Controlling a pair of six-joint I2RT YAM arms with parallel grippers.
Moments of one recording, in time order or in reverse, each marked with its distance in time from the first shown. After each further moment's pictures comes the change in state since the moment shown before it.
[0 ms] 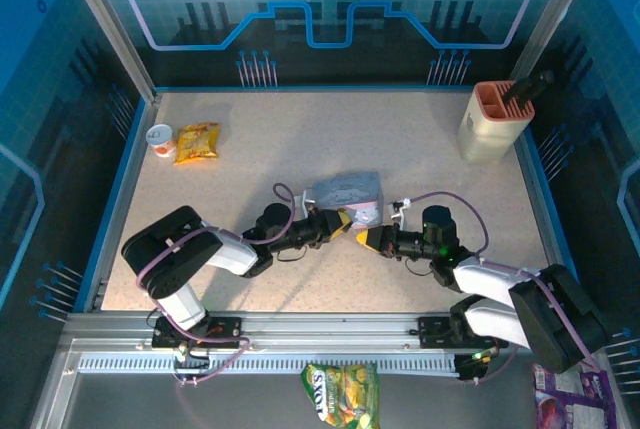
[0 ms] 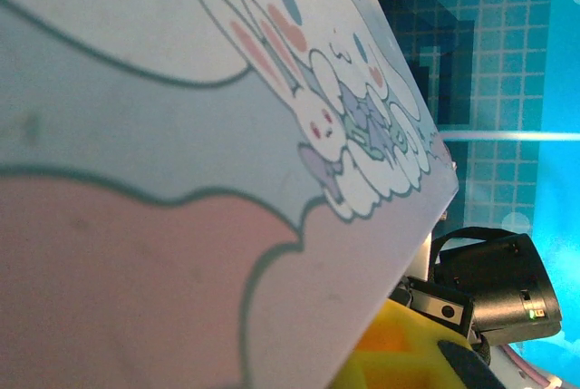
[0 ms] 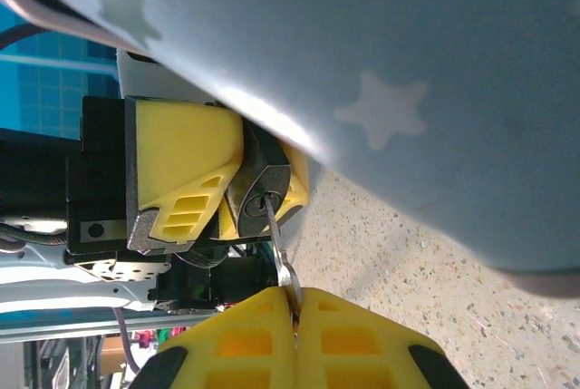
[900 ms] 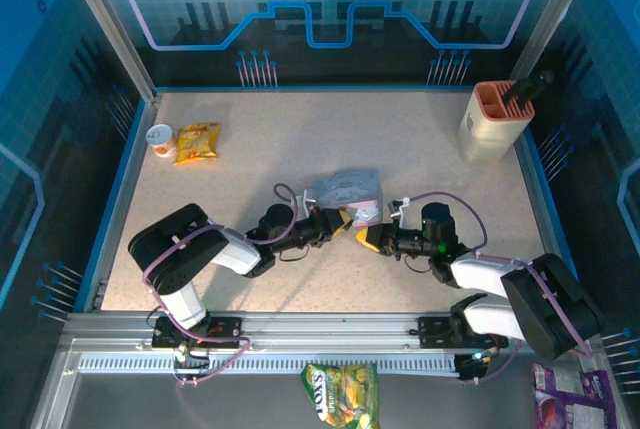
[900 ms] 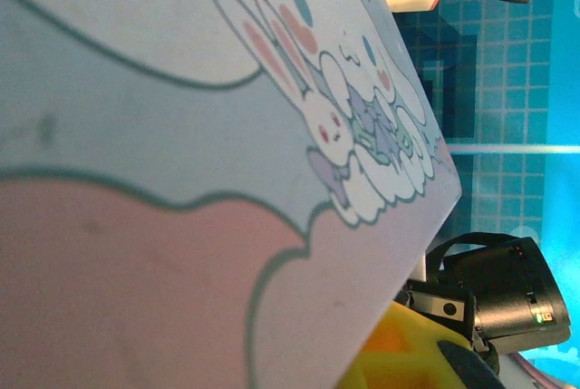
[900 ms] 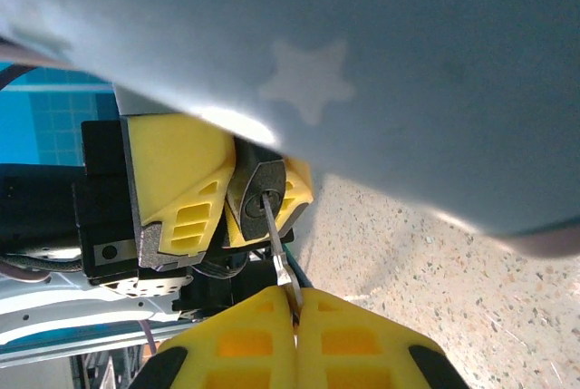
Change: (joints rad) left arm -0.010 0.036 0.014 0.023 -0.045 0.004; right arm -0.018 0.072 0.021 0.038 -0.034 0.084
